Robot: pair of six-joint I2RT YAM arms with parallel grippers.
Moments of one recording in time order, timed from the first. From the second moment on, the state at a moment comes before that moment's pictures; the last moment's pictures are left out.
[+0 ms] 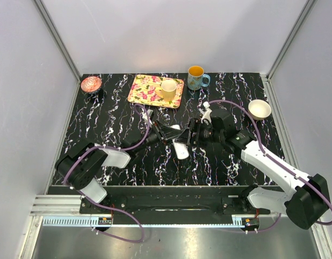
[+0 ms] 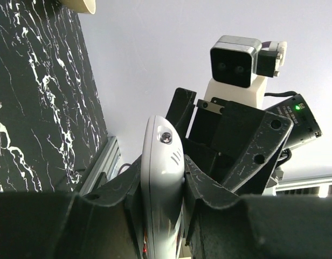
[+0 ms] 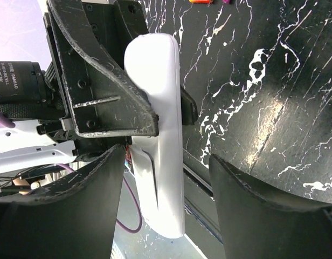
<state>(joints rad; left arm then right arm) -0.68 1.60 0.48 1.23 0.42 -1.52 0.61 1.15 0.88 -0.30 -0.42 0.81</state>
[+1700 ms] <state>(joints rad) -0.69 1.58 0.48 1.22 0.42 -1.59 0.51 1.23 0.75 0.02 -0.67 0.88</state>
